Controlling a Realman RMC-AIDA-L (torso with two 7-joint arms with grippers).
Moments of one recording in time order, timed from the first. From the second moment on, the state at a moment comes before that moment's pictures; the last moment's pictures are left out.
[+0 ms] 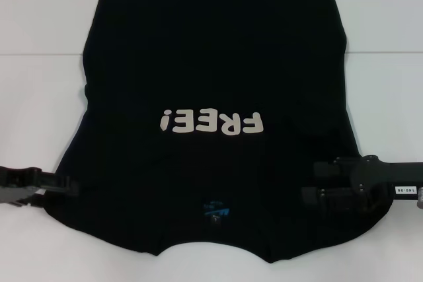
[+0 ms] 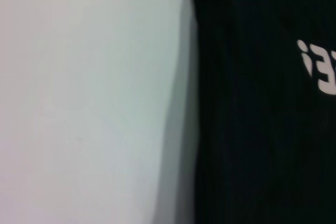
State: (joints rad) left arm -0.63 -1.89 0.55 0.63 2.61 1.48 -2.45; right arm 0.58 2.00 -0.73 -0.53 -2.09 -1.52 1.52
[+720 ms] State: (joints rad) left arm -0.65 -1.92 0.59 0.63 2.61 1.45 -2.44; right arm 0.60 1.96 -0.73 -0.62 -2.13 -1.52 1.84
